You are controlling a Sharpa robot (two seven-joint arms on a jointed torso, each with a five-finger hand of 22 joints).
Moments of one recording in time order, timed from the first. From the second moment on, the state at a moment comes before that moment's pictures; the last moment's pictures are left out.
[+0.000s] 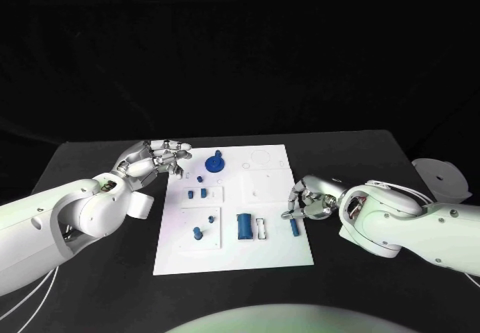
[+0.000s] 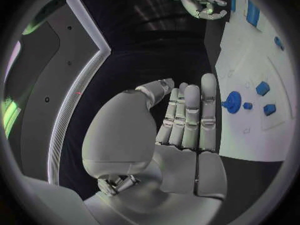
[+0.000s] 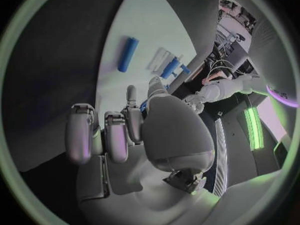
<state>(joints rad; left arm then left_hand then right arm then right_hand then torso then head) 1.06 -0.91 0.05 1.51 -0.13 -0.08 0.34 1.36 -0.18 0.57 0.00 0.22 0.88 0.19 0.38 0.17 1.01 0.12 0.47 0.14 1.05 0.04 1.26 0.42 0.17 1.02 0.13 0.93 0.63 1.09 -1.10 -0.14 1.85 -1.35 -0.33 -0.35 1.31 -0.02 -0.10 0.29 0.14 0.94 0.08 0.51 0.53 1.44 0.00 1.30 1.31 1.47 -0.07 1.53 1.31 0.05 1.47 0.04 1.36 1.31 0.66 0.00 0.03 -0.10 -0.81</state>
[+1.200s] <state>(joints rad) 1.06 -0.92 0.05 1.51 -0.13 -0.08 0.33 1.36 -0.18 0.57 0.00 0.22 0.88 0.19 0.38 0.17 1.01 0.12 0.47 0.14 1.05 0.04 1.26 0.42 0.17 1.02 0.13 0.93 0.63 1.03 -1.11 -0.14 1.86 -1.52 -0.32 -0.44 1.28 -0.01 -0.15 0.29 0.13 0.96 0.07 0.50 0.53 1.43 0.00 1.30 1.33 1.47 -0.07 1.53 1.31 0.05 1.47 0.04 1.37 1.31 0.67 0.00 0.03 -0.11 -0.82</state>
